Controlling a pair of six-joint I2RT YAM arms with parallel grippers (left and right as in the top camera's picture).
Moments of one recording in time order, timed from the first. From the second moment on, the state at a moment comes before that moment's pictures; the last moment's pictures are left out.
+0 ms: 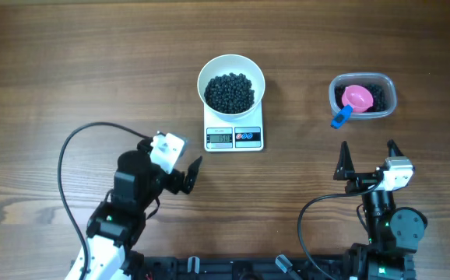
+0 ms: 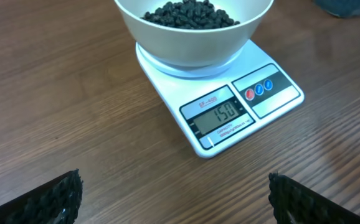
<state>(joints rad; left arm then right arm) -0.30 0.82 0.30 -0.06 0.18 0.13 -0.19 0.02 0.01 0.01 -0.22 0.02</state>
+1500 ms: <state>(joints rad) -0.19 0.06 0.01 -0.07 0.03 0.13 -0.19 0.02 0.01 0.01 -0.22 0.02</state>
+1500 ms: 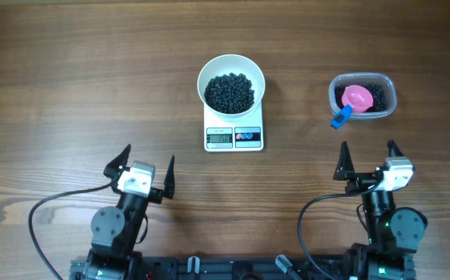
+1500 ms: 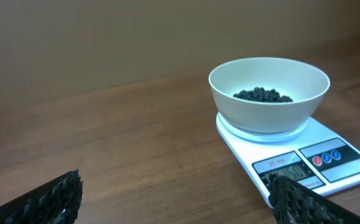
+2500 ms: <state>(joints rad) -0.14 0.01 0.01 -0.07 0.03 0.12 -0.19 0.02 0.01 0.01 -0.22 0.02</state>
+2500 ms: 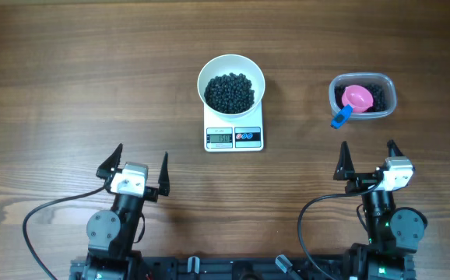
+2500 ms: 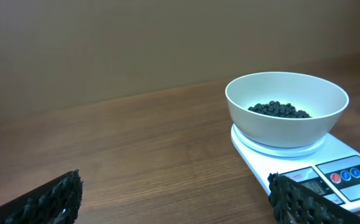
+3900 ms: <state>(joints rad) -0.14 0.01 0.01 -0.07 0.03 0.07 -0.19 0.02 0.01 0.01 -0.22 0.02</state>
